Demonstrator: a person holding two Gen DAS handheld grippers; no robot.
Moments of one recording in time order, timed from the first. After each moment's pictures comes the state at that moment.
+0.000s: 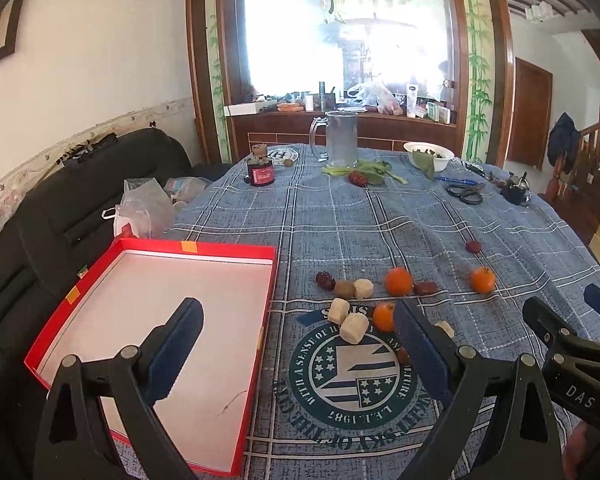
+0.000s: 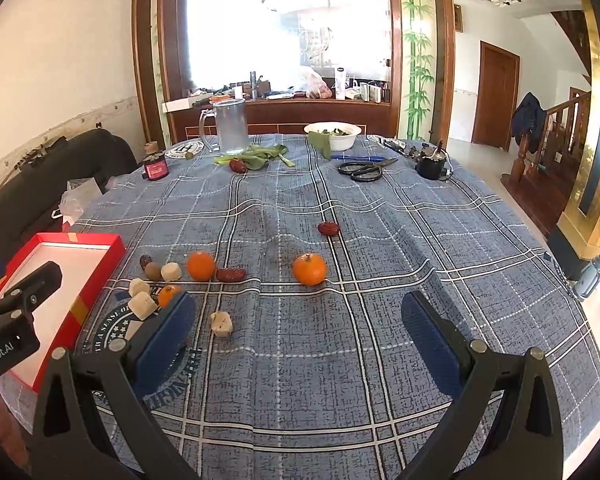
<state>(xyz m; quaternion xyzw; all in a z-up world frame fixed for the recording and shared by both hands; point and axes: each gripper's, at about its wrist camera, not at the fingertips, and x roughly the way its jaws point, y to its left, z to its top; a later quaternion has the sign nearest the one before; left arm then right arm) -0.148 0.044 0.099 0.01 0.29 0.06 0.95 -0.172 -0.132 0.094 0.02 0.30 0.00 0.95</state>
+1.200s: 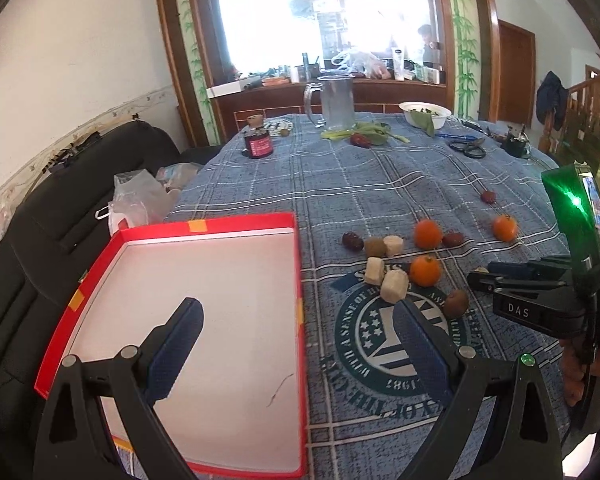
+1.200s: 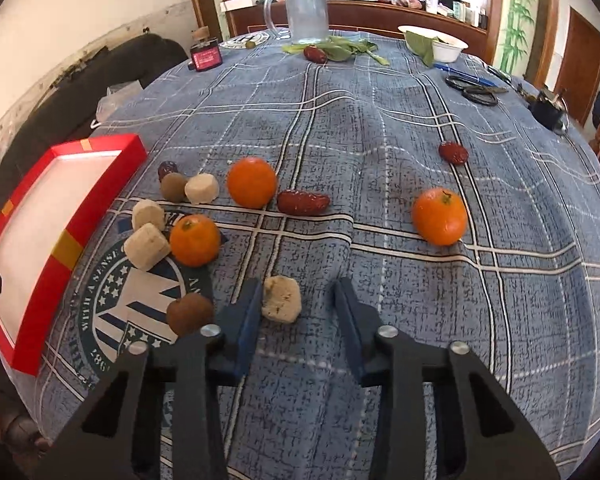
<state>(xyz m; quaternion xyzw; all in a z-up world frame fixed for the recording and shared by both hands) -0.138 0.076 0.080 0.06 0.34 0.03 0.94 -0.090 -0.086 0.022 -0.02 0.46 0.13 0.88</state>
